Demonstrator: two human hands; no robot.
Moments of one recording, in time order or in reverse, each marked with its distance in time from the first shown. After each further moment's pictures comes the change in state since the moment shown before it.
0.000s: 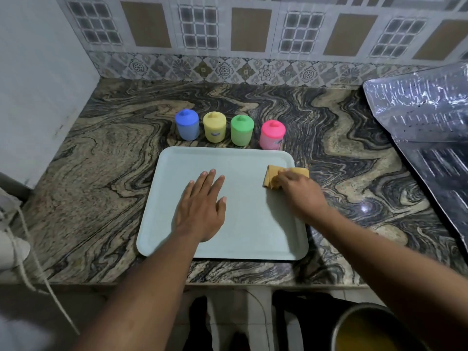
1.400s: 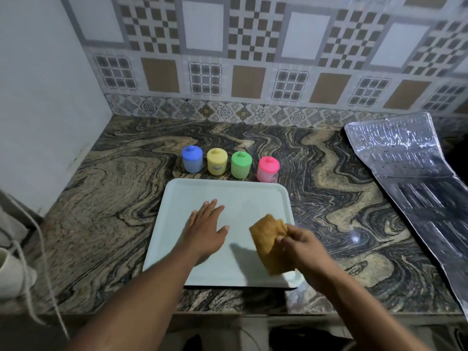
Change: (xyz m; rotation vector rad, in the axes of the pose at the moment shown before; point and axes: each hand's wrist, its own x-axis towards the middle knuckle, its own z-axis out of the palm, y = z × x) left_hand 0.014 -0.001 -0.029 -0.327 -0.219 -0.065; right_hand -0.074 -0.051 -0.037 1.464 -0.066 0.470
